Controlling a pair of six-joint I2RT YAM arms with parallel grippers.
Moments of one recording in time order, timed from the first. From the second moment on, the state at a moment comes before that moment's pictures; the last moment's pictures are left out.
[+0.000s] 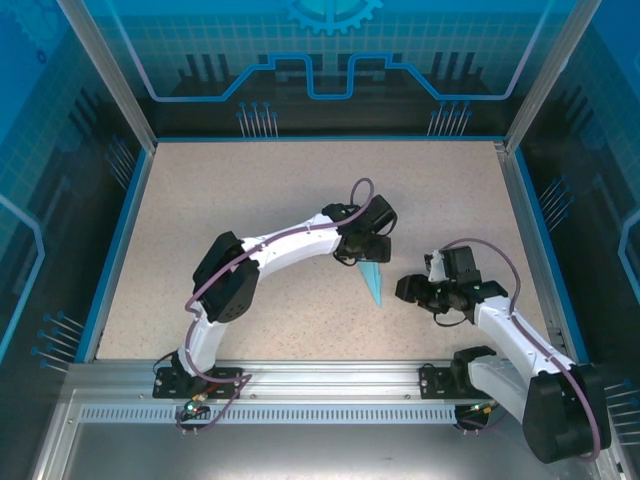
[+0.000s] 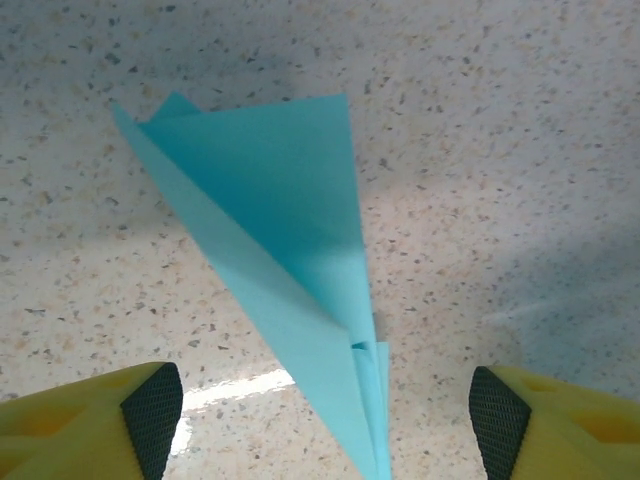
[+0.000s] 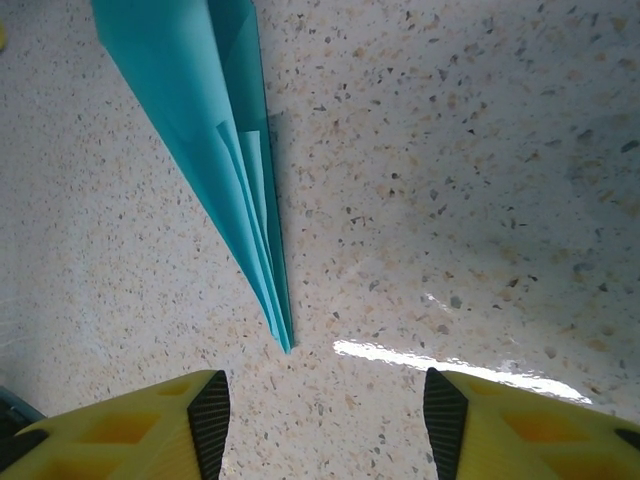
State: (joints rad) left arm -0.87 2.09 1.75 -0.84 -0.08 -0.83; right arm 0.17 0.97 0.42 -0.51 -0.47 0.53
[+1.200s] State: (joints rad) left arm -0.82 2.11 1.60 -0.77 -0.04 -0.88; right arm 0.24 1.44 0.60 -0.30 -0.61 0.48
